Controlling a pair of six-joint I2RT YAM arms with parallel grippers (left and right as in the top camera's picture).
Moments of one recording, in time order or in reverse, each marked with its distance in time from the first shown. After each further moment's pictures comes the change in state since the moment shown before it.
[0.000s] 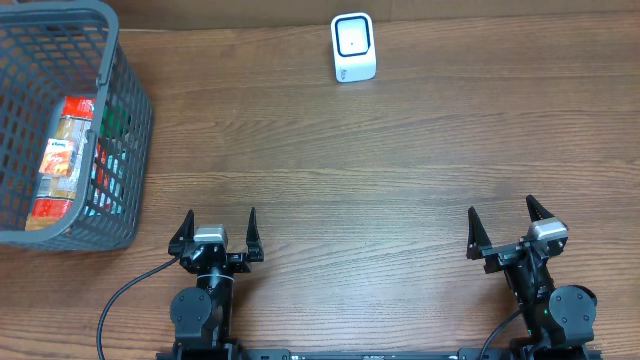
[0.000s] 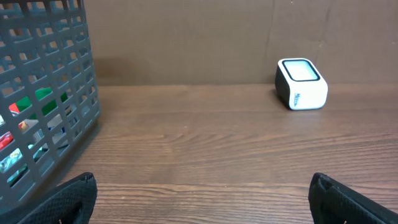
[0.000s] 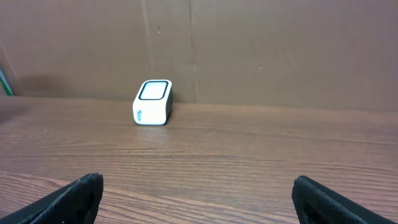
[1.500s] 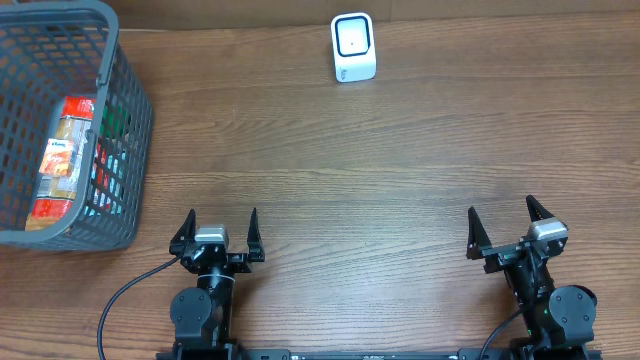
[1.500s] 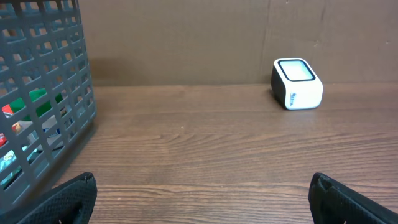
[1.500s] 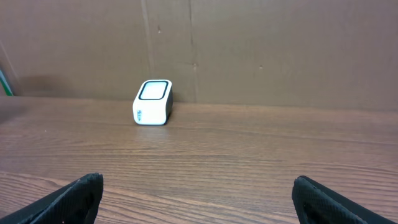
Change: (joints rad) left arm 0.000 0.000 0.000 0.000 0.015 0.000; right arm 0.000 0.000 0.000 0.000 0.000 0.000
